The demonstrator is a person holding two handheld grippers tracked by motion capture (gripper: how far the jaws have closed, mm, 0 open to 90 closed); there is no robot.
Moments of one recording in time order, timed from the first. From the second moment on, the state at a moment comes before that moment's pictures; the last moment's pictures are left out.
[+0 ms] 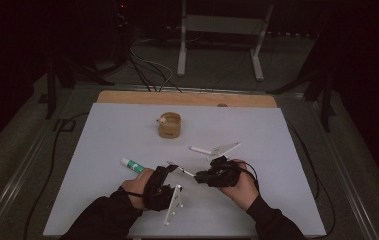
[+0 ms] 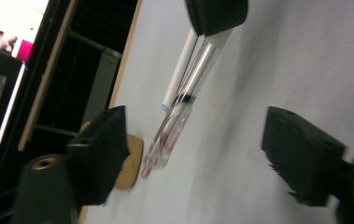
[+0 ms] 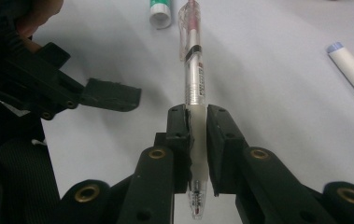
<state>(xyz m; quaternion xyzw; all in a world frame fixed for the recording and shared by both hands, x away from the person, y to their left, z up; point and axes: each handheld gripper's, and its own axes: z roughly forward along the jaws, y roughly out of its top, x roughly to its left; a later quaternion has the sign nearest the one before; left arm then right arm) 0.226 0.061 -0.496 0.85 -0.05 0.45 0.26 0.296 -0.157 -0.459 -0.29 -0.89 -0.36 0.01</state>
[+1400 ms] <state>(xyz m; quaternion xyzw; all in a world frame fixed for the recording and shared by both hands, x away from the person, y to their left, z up) 0.232 0.045 -0.517 0.82 -0.10 0.54 0.14 0.298 -0.134 -0.453 -0.29 -0.89 -0.36 0.03</state>
